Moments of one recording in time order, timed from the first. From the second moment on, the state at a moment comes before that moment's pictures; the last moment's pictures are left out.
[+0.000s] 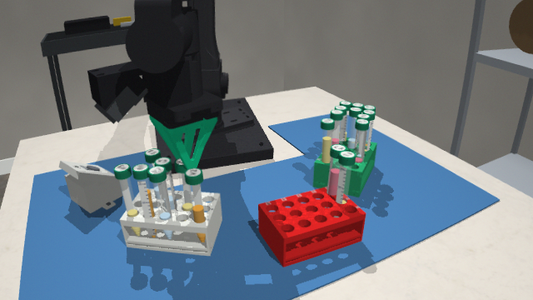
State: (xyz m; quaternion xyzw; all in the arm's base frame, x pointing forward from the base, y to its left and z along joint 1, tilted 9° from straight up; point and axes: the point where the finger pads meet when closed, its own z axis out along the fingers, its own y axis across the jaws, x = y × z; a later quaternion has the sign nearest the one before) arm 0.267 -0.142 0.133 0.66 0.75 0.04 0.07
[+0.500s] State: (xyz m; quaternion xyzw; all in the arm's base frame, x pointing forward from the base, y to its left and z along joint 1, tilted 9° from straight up) arm 0.266 -0.142 0.144 0.66 0.75 0.04 0.07
